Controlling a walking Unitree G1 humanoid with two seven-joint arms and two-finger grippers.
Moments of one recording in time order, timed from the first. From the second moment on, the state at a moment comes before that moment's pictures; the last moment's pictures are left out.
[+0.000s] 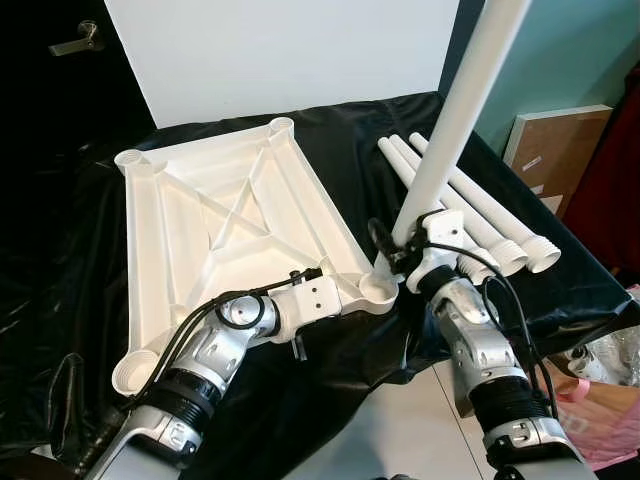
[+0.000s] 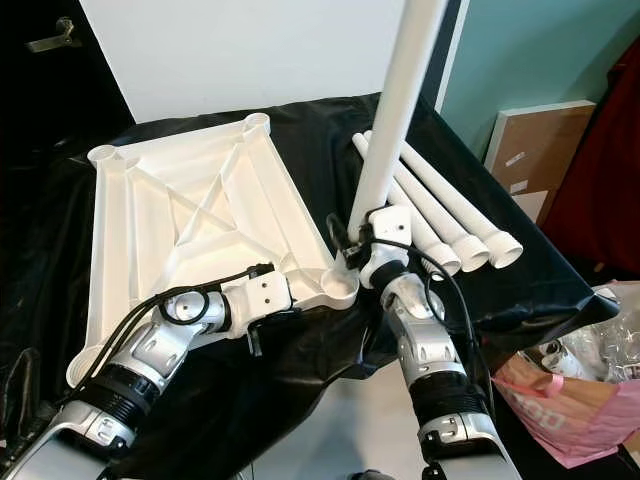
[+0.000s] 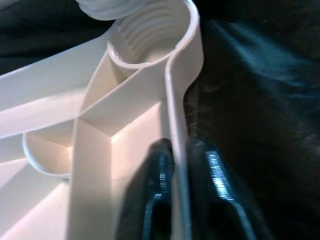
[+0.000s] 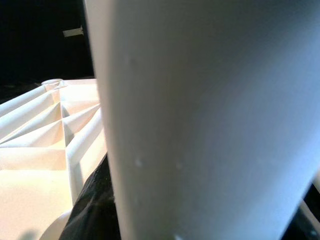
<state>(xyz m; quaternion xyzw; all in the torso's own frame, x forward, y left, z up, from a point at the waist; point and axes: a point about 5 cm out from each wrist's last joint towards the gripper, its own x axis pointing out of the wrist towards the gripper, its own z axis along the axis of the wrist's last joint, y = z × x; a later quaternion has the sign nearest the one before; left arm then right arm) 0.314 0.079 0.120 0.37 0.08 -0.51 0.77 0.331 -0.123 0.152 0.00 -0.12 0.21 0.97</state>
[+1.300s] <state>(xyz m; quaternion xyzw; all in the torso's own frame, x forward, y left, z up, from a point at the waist) 0.283 0.078 0.156 0.12 0.00 -0.47 0.88 0.338 -0.099 0.147 -0.03 -0.08 0.24 0.97</state>
